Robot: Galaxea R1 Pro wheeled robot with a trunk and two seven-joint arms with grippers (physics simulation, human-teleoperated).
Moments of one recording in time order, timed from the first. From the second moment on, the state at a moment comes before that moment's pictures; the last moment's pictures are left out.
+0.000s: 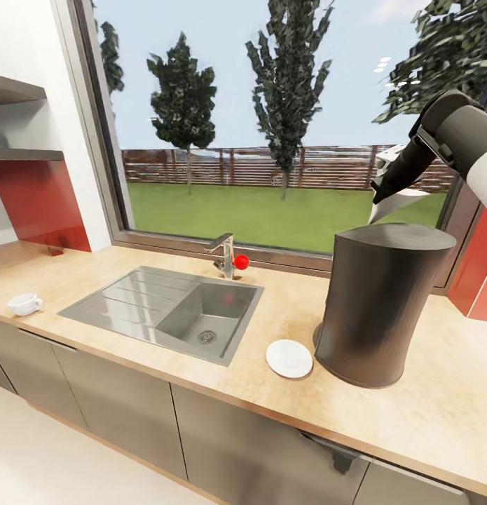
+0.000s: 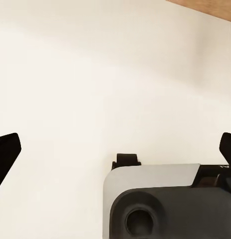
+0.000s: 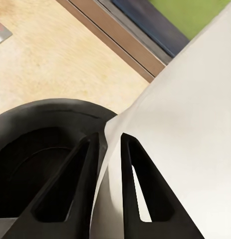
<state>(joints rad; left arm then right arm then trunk) 0.00 0.06 0.01 -0.34 0.02 -0.16 -0.02 -1.99 -0.26 0.87 -0.24 0.28 1.01 1.06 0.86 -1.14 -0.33</state>
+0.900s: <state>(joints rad) 0.00 0.06 0.01 -0.34 0.02 -0.16 -0.02 -1.99 -0.26 0.87 -0.24 0.28 1.01 1.06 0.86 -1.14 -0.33</state>
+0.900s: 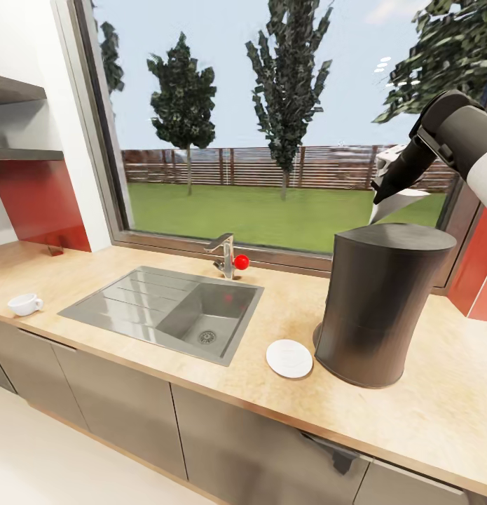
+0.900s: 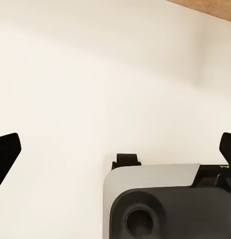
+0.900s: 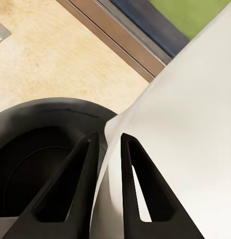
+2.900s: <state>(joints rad) 0.00 0.06 0.01 -0.34 0.02 -0.16 -0.02 -1.99 -0.26 0.87 -0.24 0.28 1.01 1.06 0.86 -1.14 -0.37</state>
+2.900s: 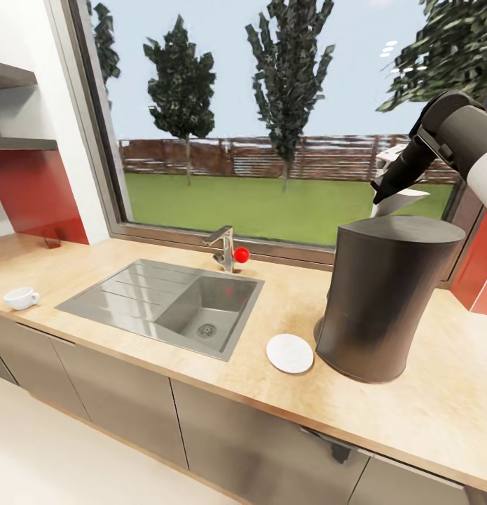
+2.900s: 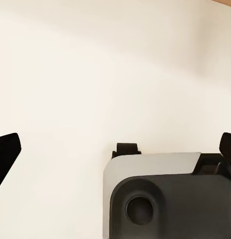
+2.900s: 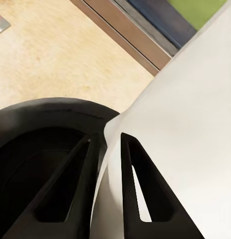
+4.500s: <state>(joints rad) 0.00 0.06 0.01 -0.34 0.02 -0.16 -0.02 -2.00 -0.26 0.87 -0.24 0.28 1.01 1.06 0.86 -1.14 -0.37</state>
